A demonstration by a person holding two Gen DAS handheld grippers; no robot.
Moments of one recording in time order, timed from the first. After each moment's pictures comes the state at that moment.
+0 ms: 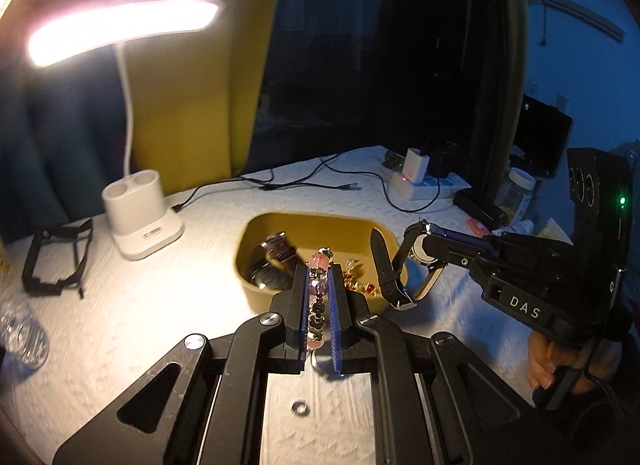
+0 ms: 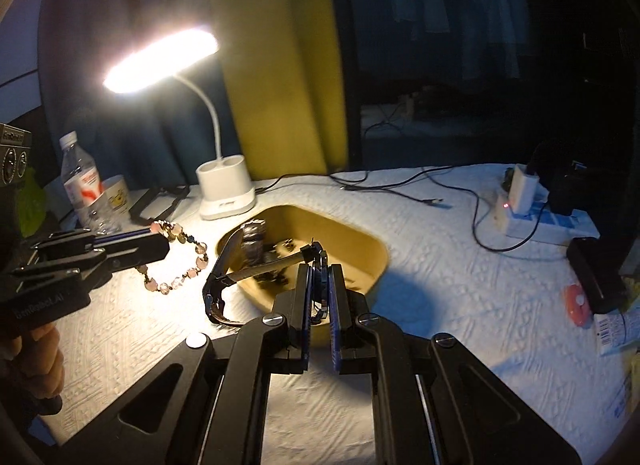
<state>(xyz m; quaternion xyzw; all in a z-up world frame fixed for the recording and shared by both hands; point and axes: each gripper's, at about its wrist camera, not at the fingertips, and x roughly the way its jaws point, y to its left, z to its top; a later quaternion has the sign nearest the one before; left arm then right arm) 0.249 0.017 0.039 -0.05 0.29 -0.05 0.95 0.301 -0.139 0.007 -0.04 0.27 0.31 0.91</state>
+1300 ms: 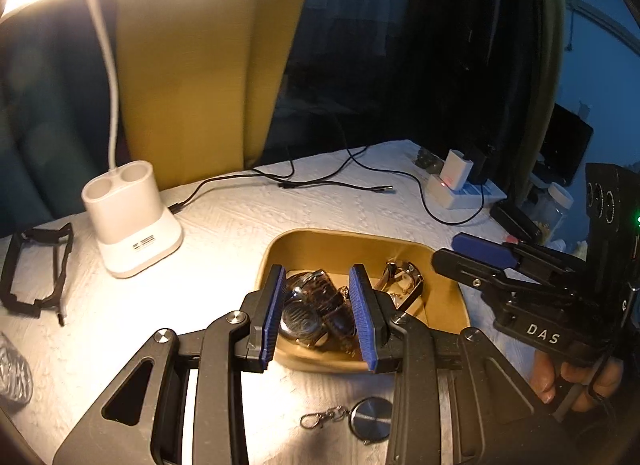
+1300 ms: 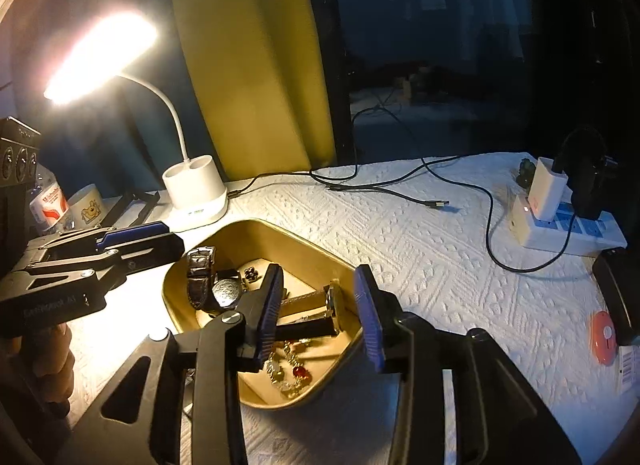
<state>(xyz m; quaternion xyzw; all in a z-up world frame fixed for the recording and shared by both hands) 0.314 0.048 0.021 -0.08 0.32 -0.03 0.94 0.359 -0.121 -0.005 -0.03 0.30 0.31 0.90</state>
